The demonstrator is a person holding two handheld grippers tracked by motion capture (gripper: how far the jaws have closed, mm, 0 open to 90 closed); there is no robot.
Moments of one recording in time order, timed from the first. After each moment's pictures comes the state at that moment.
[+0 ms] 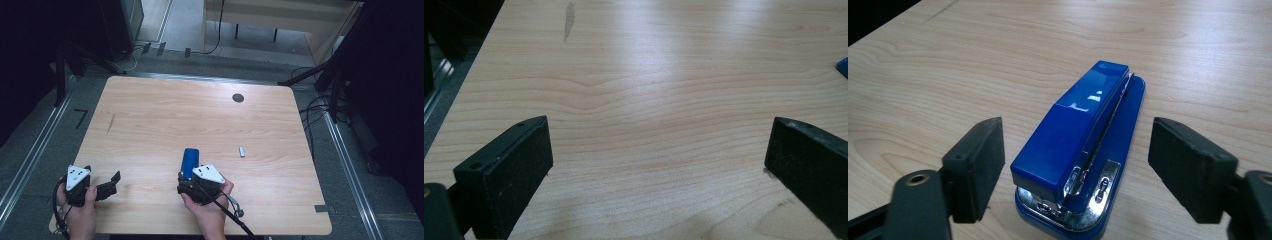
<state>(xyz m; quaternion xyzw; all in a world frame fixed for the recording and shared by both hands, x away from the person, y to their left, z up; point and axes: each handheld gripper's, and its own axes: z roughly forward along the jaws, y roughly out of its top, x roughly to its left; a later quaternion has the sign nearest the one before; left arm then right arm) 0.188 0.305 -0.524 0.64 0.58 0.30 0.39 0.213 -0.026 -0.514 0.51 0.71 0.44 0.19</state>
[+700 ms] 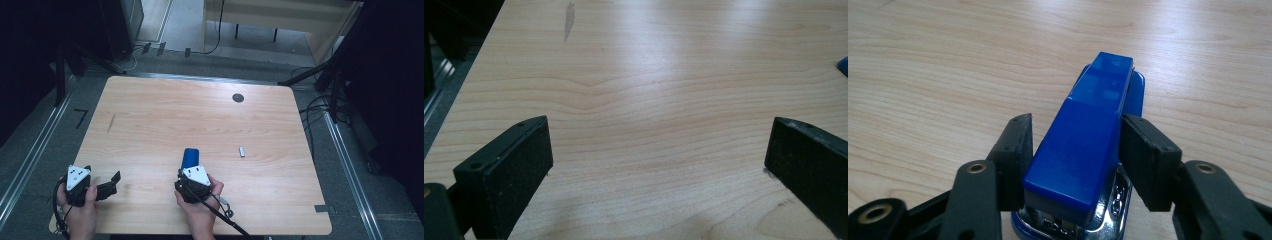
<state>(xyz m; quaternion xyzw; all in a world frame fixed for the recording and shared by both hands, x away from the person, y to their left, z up) 0.188 0.304 -0.524 0.64 0.58 0.30 0.39 0.213 0.002 -0.527 0.52 0.70 0.41 0.25</state>
